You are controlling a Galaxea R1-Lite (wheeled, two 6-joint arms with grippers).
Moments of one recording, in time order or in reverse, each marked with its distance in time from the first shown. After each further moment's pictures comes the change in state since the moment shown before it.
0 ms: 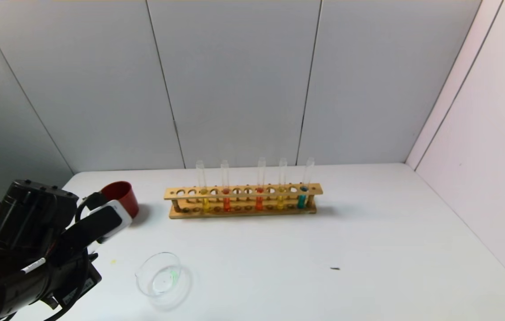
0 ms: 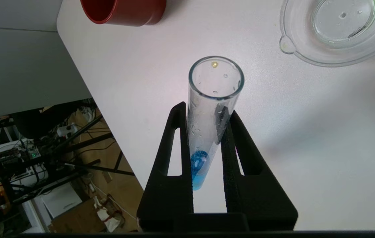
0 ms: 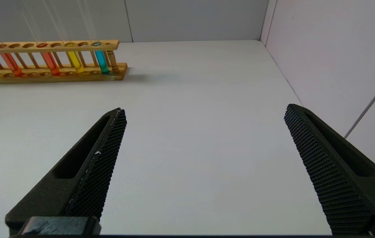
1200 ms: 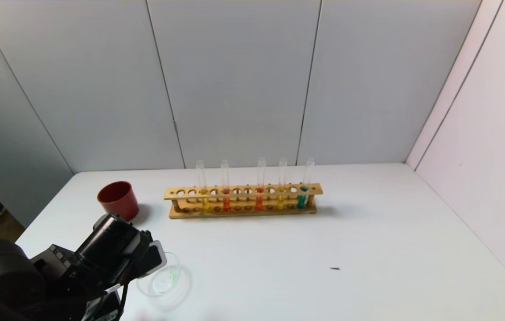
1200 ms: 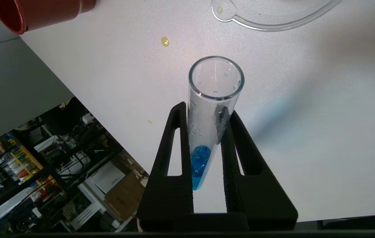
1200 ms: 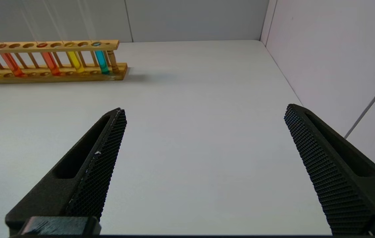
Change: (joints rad) left arm -0.137 0.247 0.026 0.030 0.116 0.007; right arm 0.000 0.000 0.000 0.000 0.000 0.000
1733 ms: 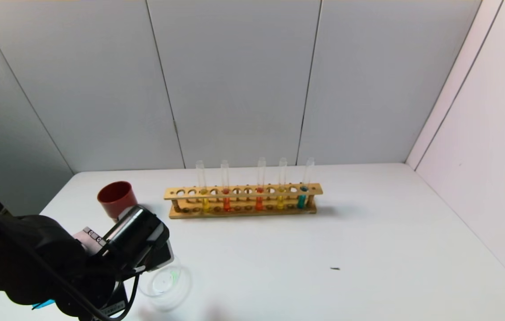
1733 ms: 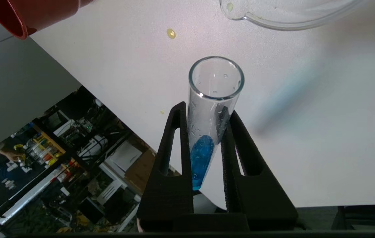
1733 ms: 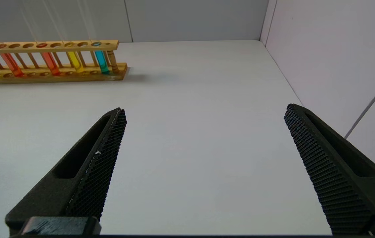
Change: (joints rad) left arm 0.002 0.108 -0.143 0.166 0.066 0.016; right arm 0.000 0.000 0.000 0.000 0.000 0.000
